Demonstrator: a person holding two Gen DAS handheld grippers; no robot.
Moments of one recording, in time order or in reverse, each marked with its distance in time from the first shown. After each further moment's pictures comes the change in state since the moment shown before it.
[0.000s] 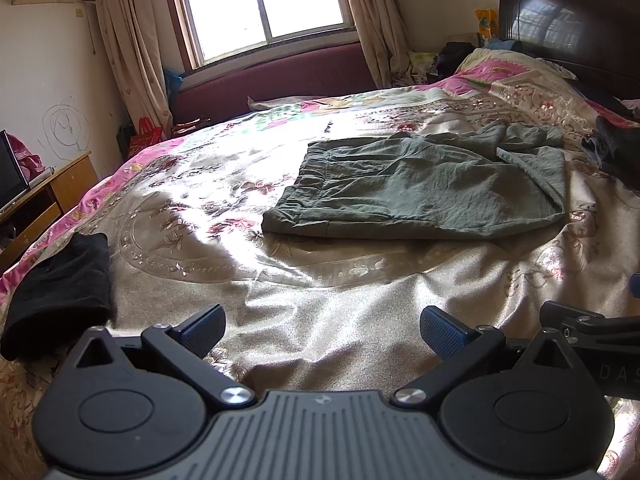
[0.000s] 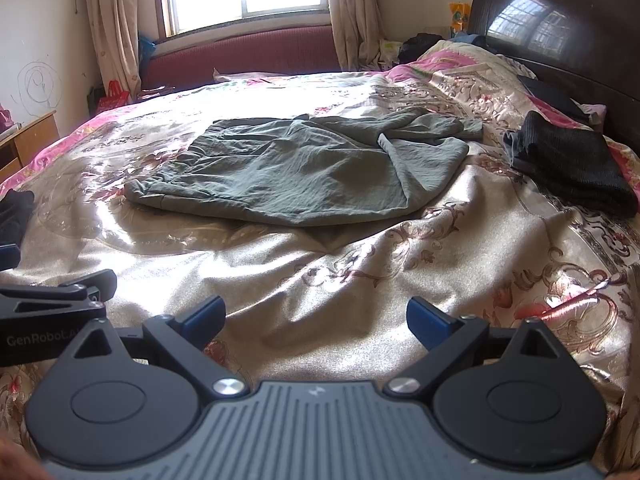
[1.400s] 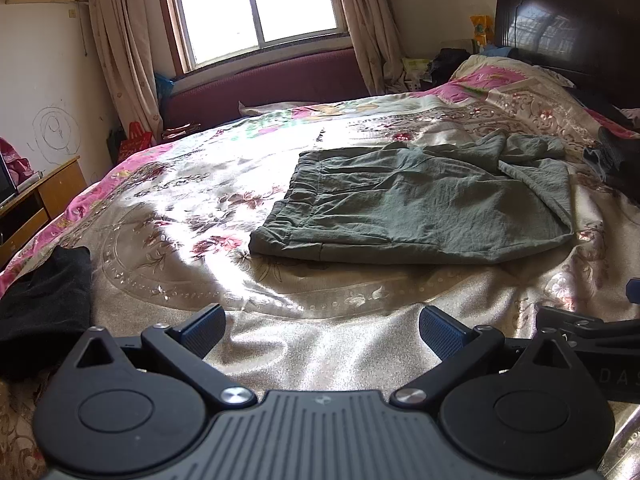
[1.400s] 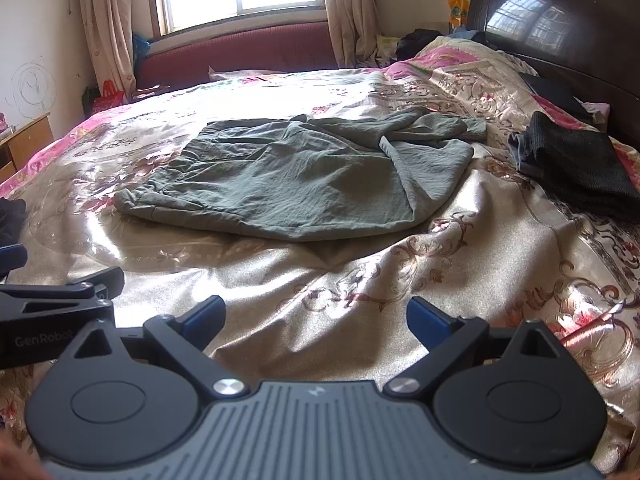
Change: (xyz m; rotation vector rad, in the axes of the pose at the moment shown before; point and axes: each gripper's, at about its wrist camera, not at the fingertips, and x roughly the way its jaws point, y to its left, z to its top) left arm 0.029 0.001 0.021 0.003 -0.023 -0.033; right arm 0.023 0.002 0.024 0.012 0.011 -0.005
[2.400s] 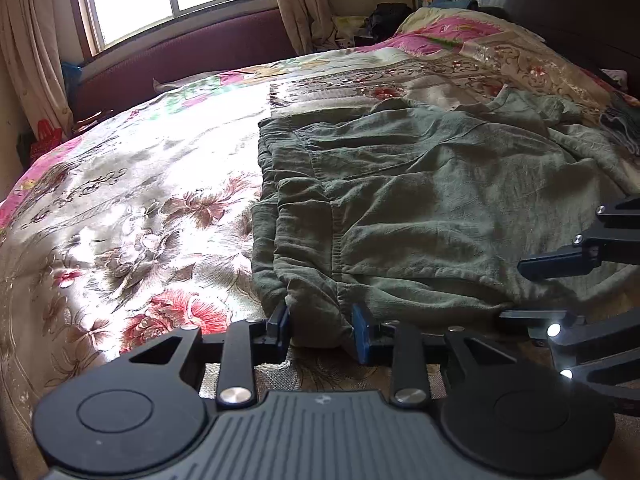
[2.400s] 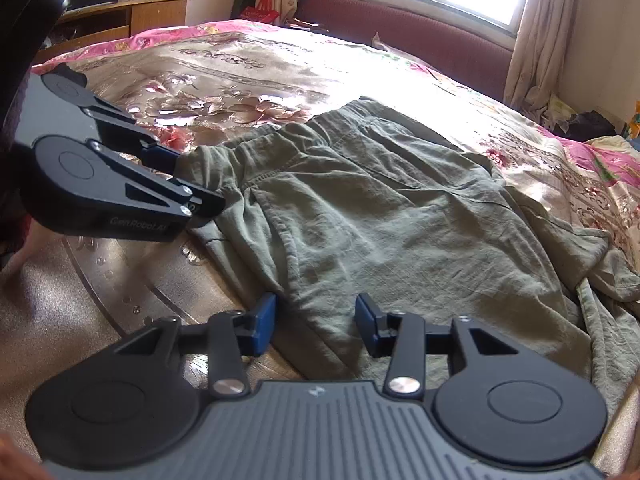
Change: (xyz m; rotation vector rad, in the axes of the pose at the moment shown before) left arm 0.185 0.073 0.051 0.139 0.124 -0.244; right arm 0.159 0.101 0.061 -0.552 0.087 0.231
